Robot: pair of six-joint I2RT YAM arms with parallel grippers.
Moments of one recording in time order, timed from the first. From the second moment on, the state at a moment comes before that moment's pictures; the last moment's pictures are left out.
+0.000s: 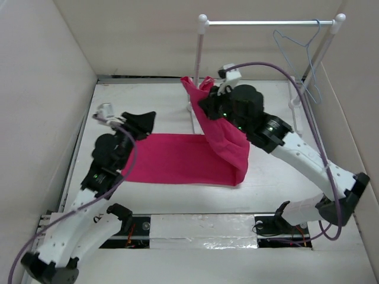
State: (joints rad) left arm -0.54 0.78 0.74 0.04 -0.22 -0.79; right arm 0.80 1.31 1.49 -0.33 0.18 0.29
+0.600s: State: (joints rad) left arm -0.37 0.43 0.87 -0.37 -0.27 -0.70; right arm 1.30 2.16 1.75 -0.12 0.20 0.39
